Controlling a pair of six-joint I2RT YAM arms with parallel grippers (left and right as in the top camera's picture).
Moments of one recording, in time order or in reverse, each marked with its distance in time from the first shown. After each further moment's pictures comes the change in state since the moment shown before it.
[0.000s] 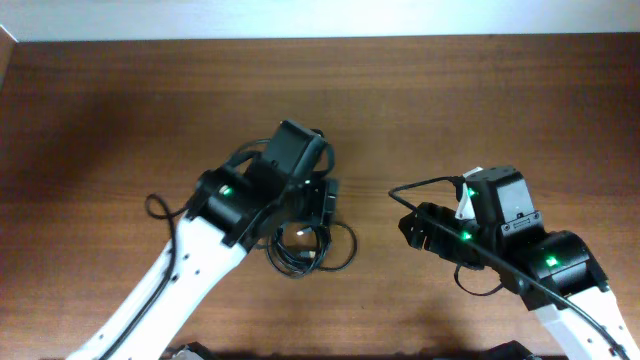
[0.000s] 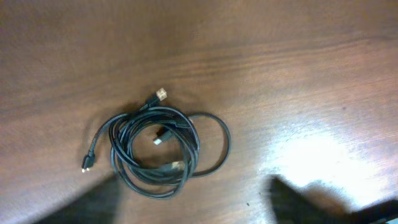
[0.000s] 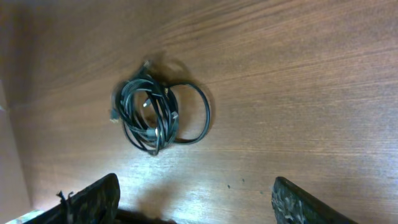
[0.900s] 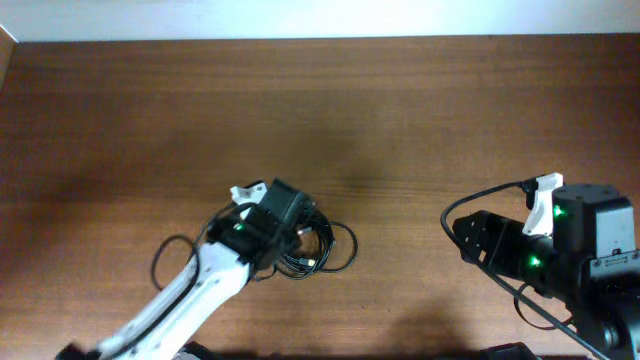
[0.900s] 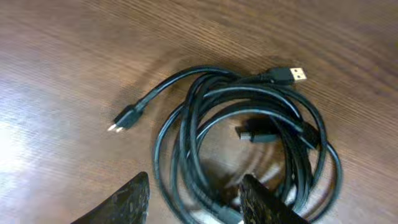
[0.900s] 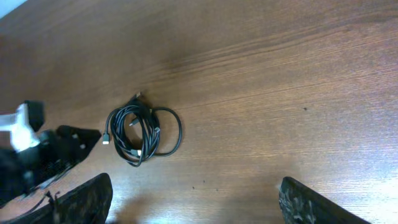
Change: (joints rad) left arm 0.062 -0.088 -0.586 0.327 -0.167 -0.503; right arm -0.168 -0.127 0.285 -0.327 0.101 -0.198
